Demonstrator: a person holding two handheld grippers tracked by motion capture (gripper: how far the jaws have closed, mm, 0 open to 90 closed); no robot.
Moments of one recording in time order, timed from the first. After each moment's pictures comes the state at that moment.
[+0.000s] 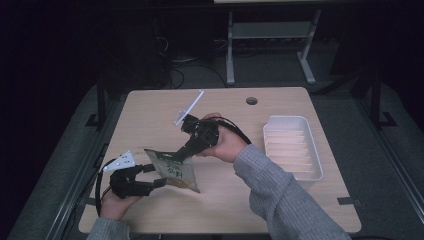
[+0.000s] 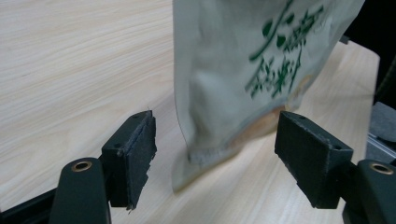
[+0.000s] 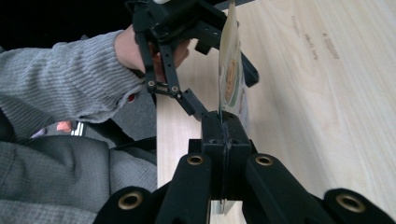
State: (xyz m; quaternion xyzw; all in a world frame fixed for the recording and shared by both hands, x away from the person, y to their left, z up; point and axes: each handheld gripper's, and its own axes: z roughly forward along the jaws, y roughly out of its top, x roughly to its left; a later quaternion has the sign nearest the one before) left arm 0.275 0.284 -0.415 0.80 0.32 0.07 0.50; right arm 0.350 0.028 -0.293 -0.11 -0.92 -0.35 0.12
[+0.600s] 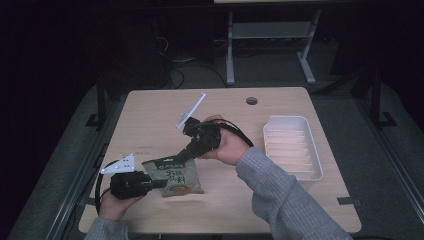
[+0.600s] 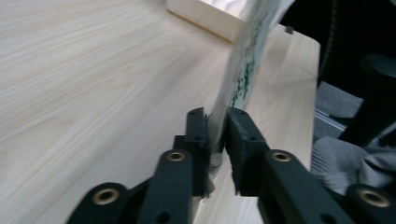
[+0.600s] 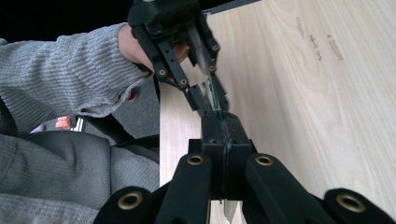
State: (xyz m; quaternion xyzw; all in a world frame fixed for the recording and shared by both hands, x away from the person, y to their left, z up) left arm 0.270 0.283 -0.412 0.82 0.25 0.01 0.52; right arm 0.343 0.023 -0.292 -0.10 -0.92 -0.36 0.12
